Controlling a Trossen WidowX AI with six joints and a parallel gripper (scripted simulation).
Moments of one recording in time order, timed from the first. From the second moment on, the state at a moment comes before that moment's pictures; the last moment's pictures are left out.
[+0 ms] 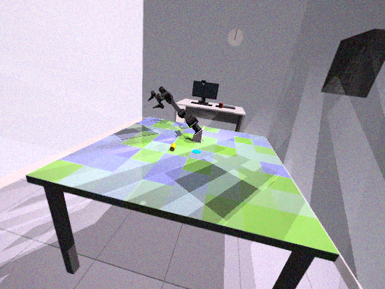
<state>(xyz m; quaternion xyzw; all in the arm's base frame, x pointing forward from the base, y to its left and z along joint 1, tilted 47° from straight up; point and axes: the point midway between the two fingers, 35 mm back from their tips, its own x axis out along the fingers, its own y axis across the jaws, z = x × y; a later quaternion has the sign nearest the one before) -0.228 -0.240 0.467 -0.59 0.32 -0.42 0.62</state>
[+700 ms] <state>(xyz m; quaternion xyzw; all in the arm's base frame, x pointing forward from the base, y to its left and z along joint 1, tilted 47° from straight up) -0.034 -0.162 0.540 -0.60 0.27 -0.34 0.67</state>
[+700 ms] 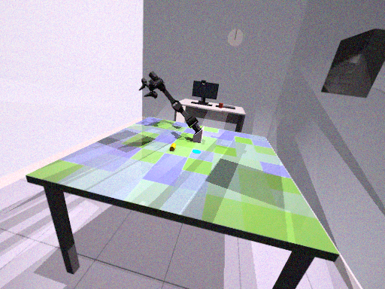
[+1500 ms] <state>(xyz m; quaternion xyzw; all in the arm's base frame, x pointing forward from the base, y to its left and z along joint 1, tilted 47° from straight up) 0.248 -0.063 0.409 -0.50 0.42 -0.20 0.73</state>
